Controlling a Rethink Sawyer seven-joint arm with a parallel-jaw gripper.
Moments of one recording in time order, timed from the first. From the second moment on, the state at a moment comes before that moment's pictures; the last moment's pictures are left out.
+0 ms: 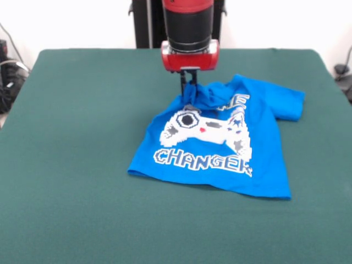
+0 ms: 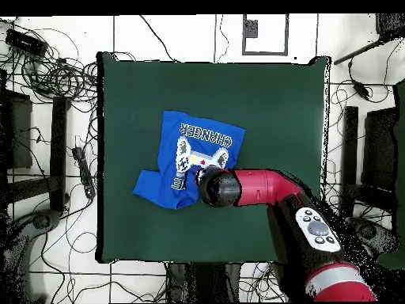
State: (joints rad) arm -0.44 -0.59 0.27 1.78 -0.39 0.46 1.88
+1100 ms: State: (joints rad) arm -0.57 -0.60 0.36 1.78 -0.51 0.55 1.88
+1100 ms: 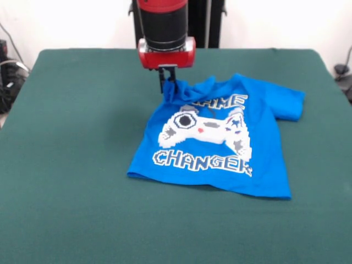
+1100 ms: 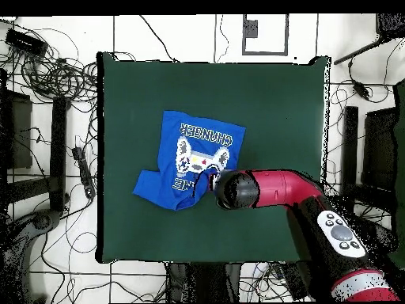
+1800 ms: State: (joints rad) arm -0.63 -0.61 0.41 1.78 -0.52 0.61 1.88
